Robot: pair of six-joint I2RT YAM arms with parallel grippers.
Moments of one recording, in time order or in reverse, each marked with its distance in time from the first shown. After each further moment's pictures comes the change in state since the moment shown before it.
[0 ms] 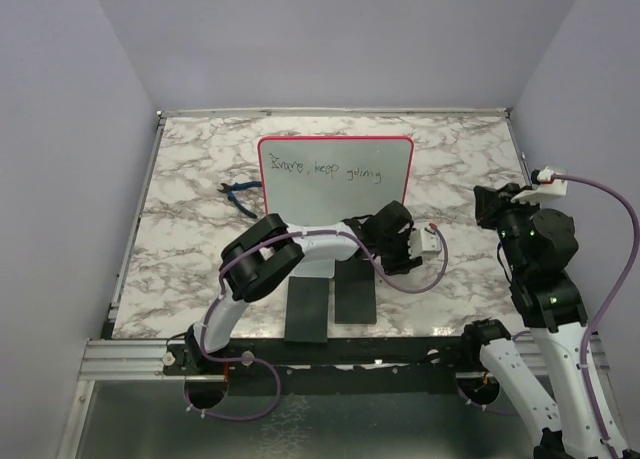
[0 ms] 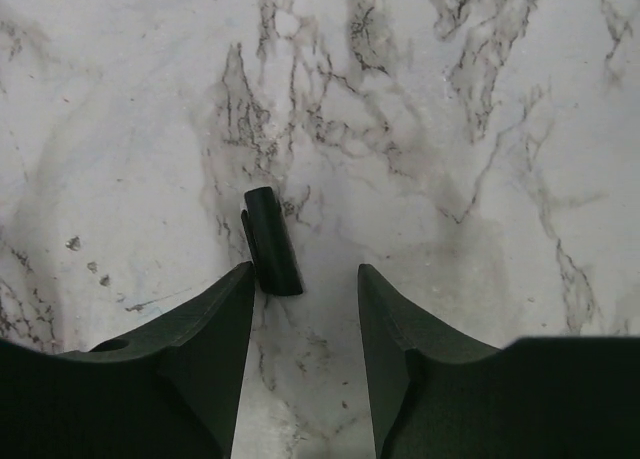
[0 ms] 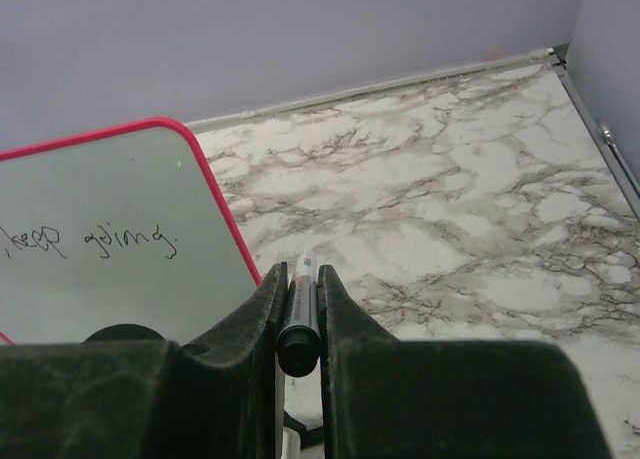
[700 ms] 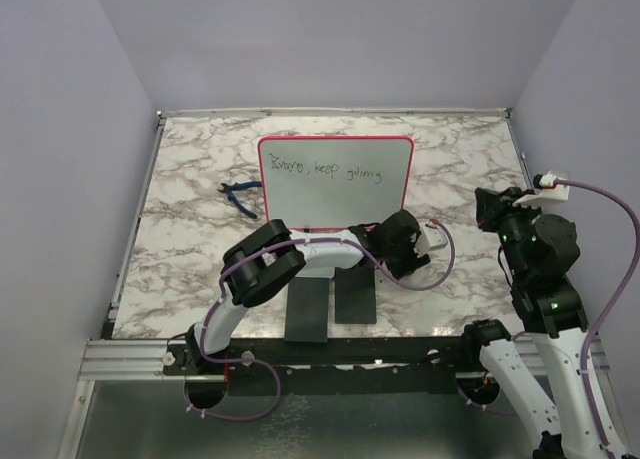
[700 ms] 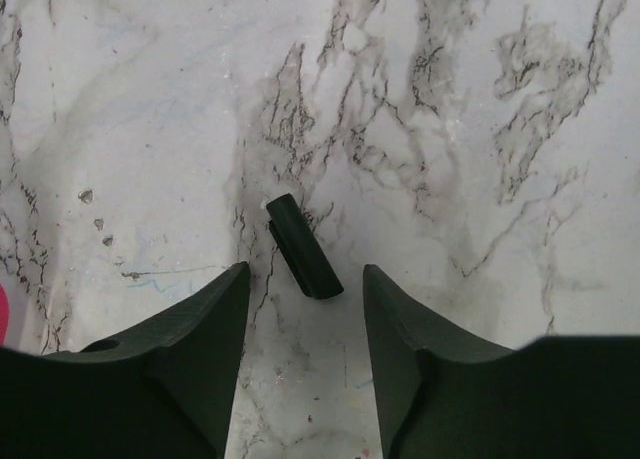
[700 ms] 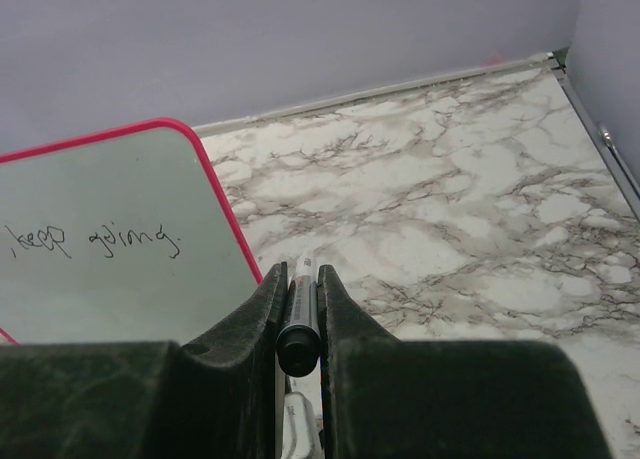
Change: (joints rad) left arm -0.063 -0.019 -0.019 0.029 -0.200 -0.238; right arm 0.000 -0.034 -0.018 0.000 0.001 0.004
